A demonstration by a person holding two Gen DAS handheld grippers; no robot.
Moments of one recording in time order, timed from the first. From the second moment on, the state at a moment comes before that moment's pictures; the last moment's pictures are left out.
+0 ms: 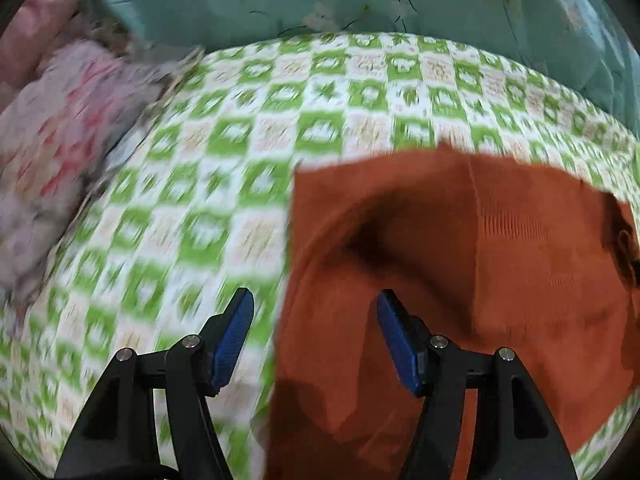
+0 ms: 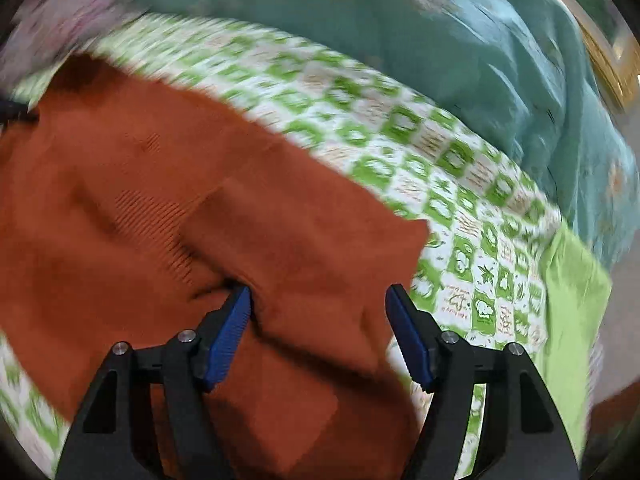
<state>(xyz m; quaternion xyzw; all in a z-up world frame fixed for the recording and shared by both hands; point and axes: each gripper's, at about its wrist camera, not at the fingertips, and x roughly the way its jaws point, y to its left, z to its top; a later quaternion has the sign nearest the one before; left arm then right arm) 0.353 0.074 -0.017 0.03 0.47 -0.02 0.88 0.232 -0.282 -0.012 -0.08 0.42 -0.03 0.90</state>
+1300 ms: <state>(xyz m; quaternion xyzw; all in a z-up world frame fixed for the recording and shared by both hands) 0.169 0.118 -0.051 -0.27 0.50 -0.07 0.82 0.065 -0.342 -0.021 0.34 0.38 0.01 0.86</state>
